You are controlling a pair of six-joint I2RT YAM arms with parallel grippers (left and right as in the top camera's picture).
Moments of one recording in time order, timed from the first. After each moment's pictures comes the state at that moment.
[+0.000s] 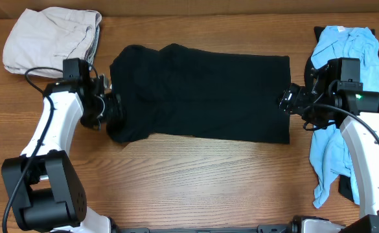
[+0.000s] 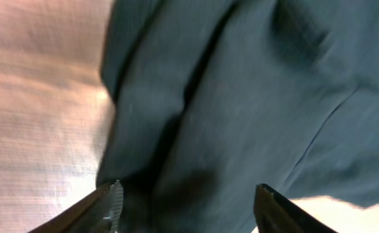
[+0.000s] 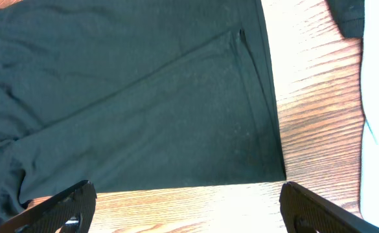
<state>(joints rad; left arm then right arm) 0.13 1.74 1.22 -0.86 0.26 -0.15 -0.09 1.43 1.21 -0.96 -0.25 0.33</state>
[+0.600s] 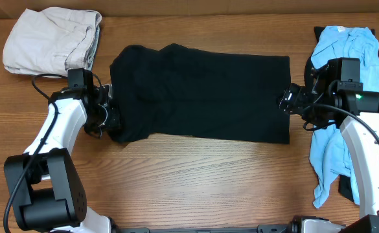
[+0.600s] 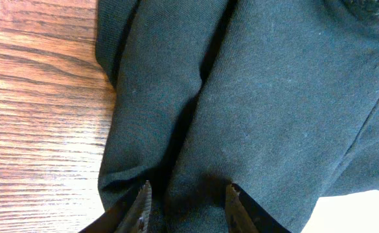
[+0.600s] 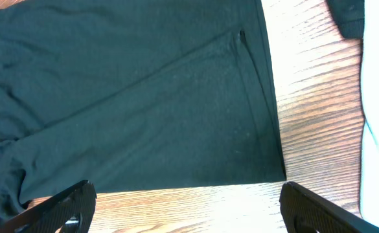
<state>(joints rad) 0.13 1.74 1.12 -0.78 0.23 -0.06 -0.09 1.43 1.21 -0.95 -0.25 0.33</state>
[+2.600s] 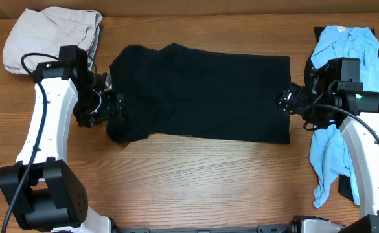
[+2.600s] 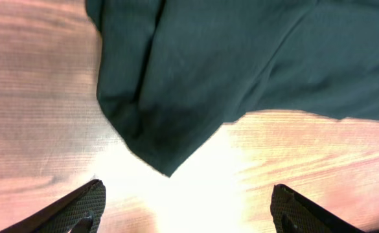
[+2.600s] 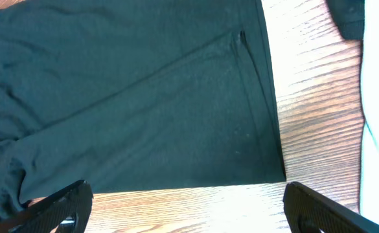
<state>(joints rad) 0.10 1.74 1.46 -1.29 0.24 -0.02 -0.09 1.43 1.21 -0.95 -0.25 0.33</state>
